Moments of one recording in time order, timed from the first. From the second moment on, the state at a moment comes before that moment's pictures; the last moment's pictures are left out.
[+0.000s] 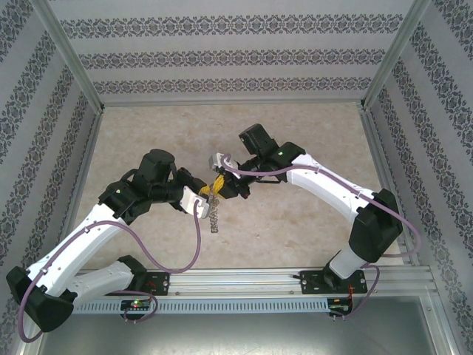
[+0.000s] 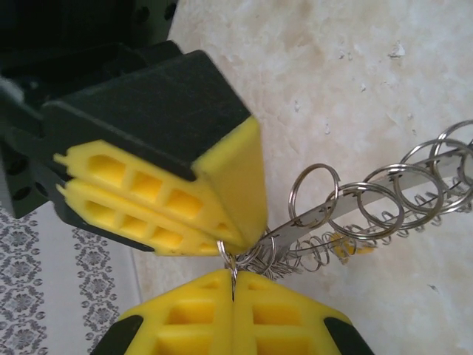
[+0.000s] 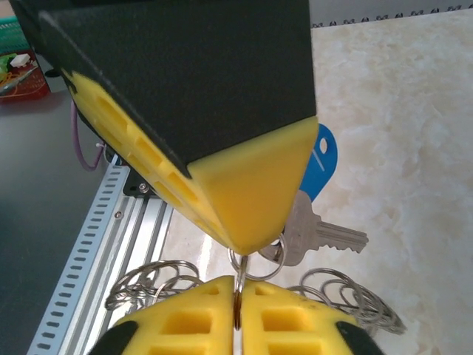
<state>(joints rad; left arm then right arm) -0.58 1.00 1.02 -0.70 0.36 1.44 0.71 1.59 1.36 -0.69 -0.91 -0.55</state>
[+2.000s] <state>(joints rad) -0.67 1.12 0.86 -0.03 0.32 1.89 0.49 1.47 1.22 -0.35 -0.93 0.72</state>
